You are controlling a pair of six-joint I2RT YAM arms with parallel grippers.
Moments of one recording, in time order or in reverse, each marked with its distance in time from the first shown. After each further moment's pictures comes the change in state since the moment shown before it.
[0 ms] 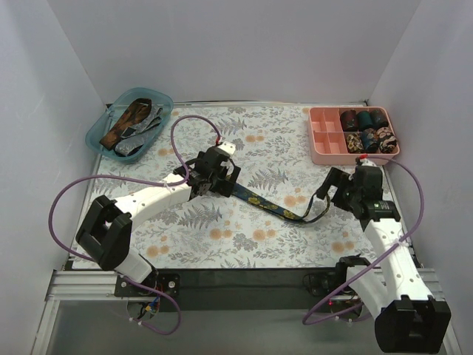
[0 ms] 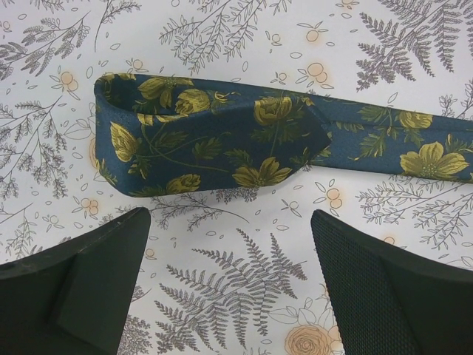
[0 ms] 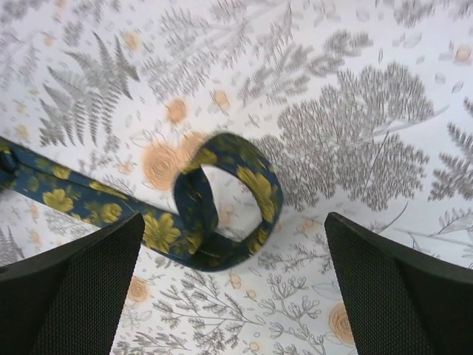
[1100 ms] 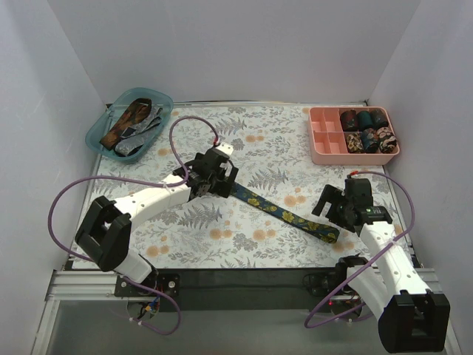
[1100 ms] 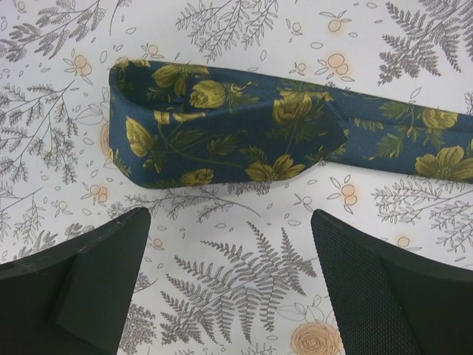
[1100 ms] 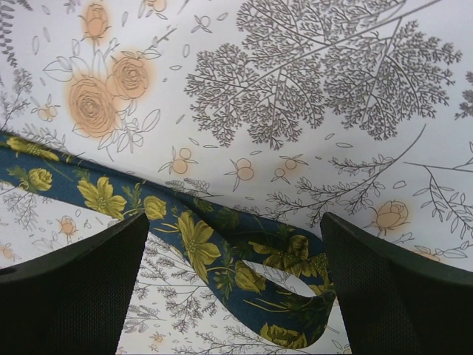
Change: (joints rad) left arm 0.000 -0.023 -0.026 -0.015 -0.036 -0.018; right arm 0.048 0.028 -0.088 -0.068 0.037 0.056
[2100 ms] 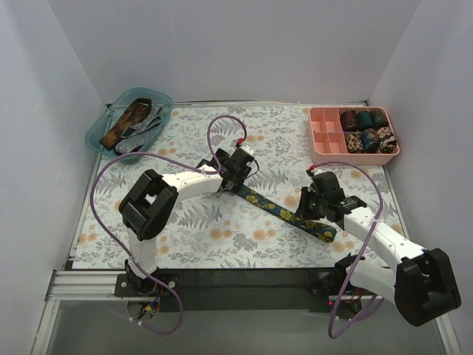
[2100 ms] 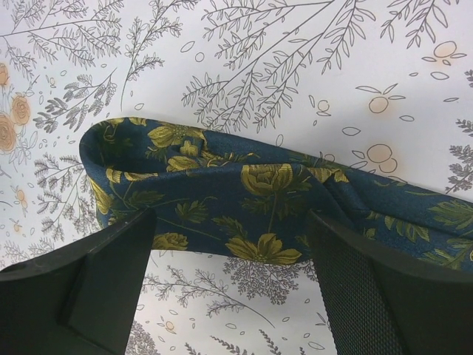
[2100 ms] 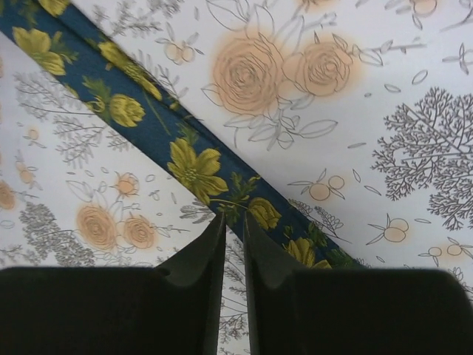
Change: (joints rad) left arm -0.057 0.400 0.224 0.086 -0.257 0.121; right arm 0.343 0.217 0.045 0.247 -0.074 -0.079
